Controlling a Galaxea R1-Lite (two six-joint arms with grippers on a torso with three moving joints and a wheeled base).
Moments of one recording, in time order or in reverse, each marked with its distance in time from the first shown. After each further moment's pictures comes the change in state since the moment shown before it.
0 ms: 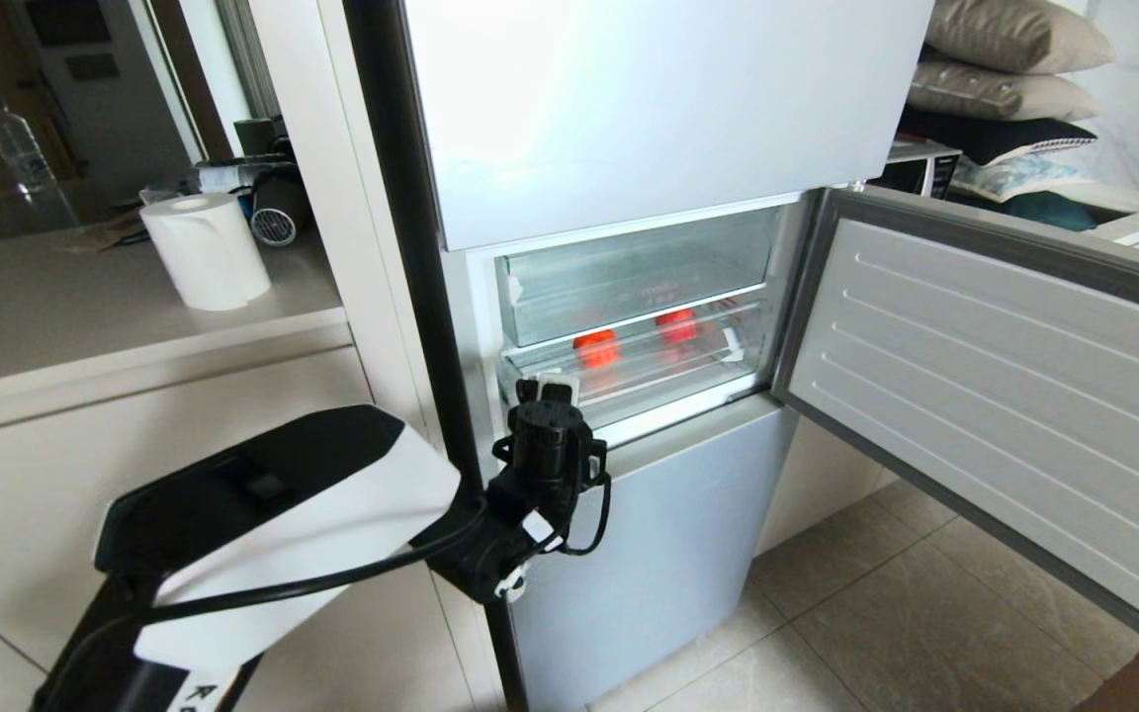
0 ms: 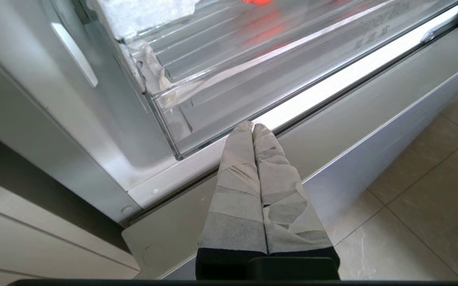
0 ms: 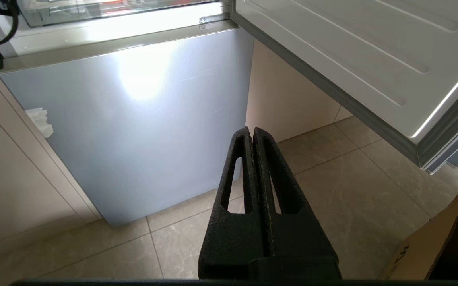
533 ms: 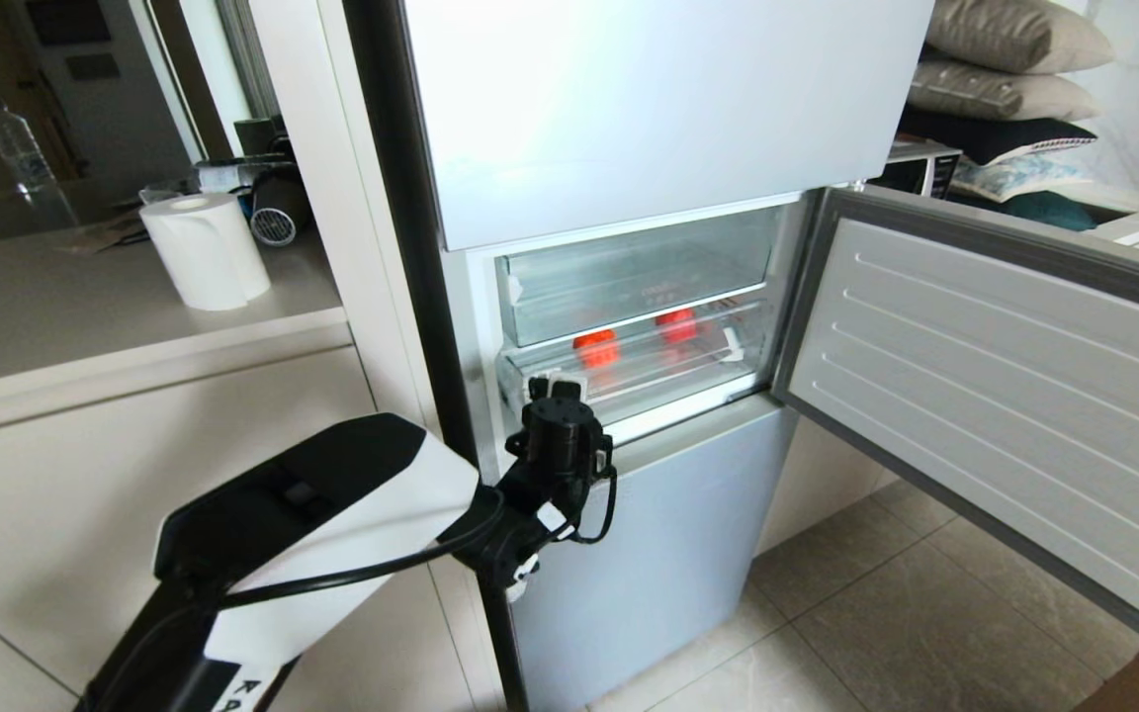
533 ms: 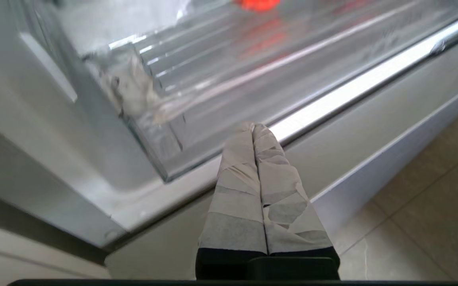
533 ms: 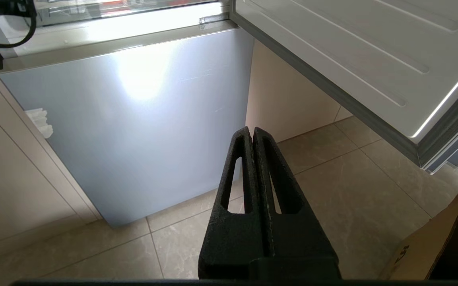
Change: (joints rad) left arm 0.009 0.086 -0.157 0.058 0.003 0.000; right arm 0.000 0.000 0.001 -0.003 -0.001 0.001
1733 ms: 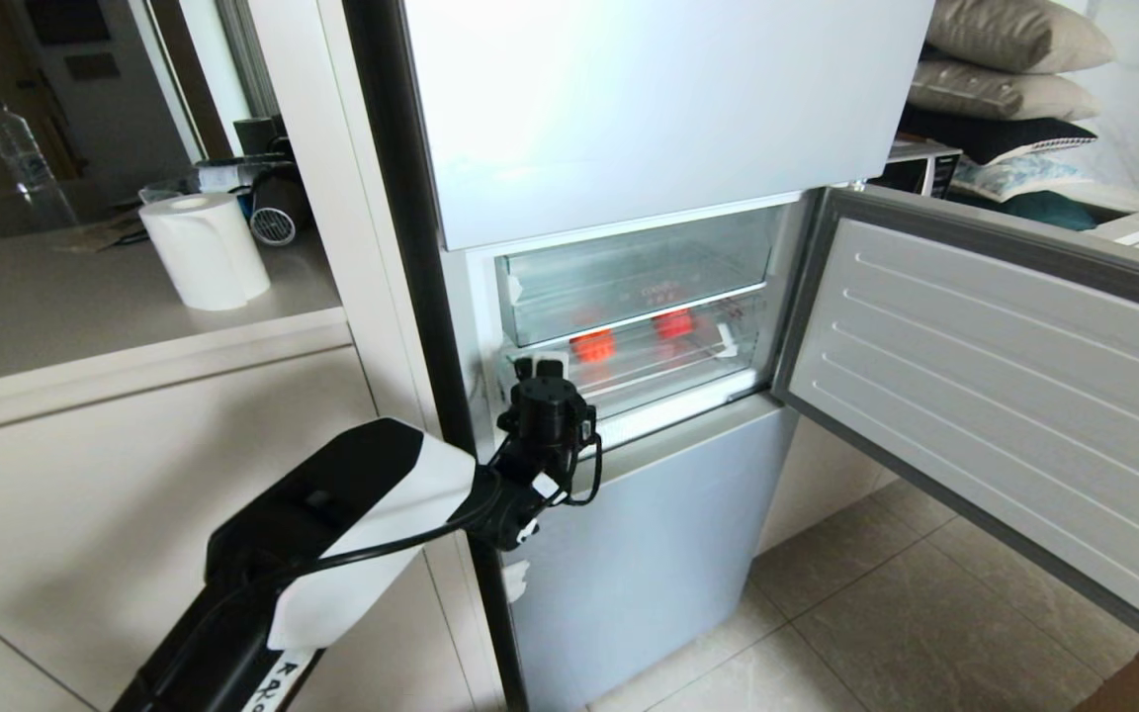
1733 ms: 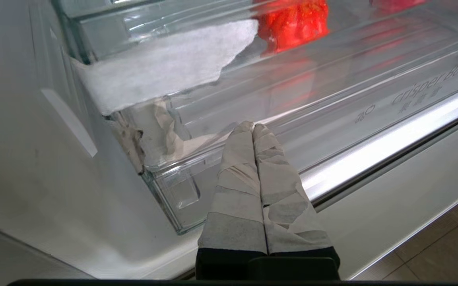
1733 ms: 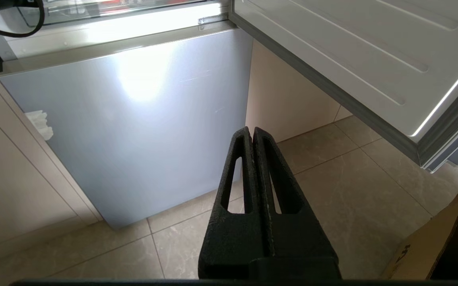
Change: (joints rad) left arm 0.074 0.128 -0.266 0.052 0.001 -0.001; right arm 0.000 0.000 0.001 -0.004 -0.006 0.007
